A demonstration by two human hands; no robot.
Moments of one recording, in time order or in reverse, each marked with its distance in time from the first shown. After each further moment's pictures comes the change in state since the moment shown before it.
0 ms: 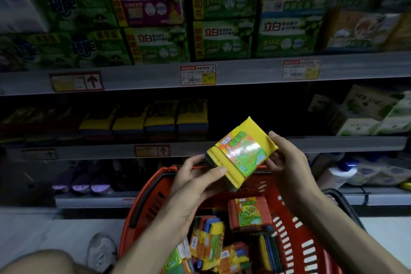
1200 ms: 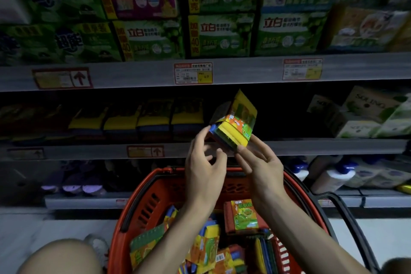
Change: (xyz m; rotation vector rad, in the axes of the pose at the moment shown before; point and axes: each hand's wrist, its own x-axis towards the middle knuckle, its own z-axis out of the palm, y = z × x) left_hand 0.054 -0.018 0.037 0.465 0.290 0.529; right_hand 0.014 0.041 0.031 0.136 0.086 -0.012
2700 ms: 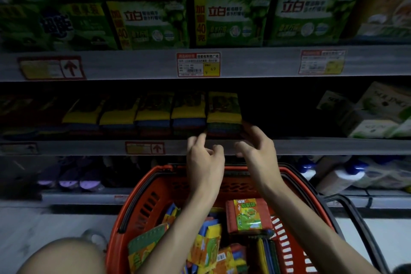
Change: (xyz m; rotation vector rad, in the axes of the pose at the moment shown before) left_hand 0.031 -0.025 0.015 0.193 0.039 -0.185; right_hand 0.031 0.003 0.012 -0.702 -0.188 -0.297
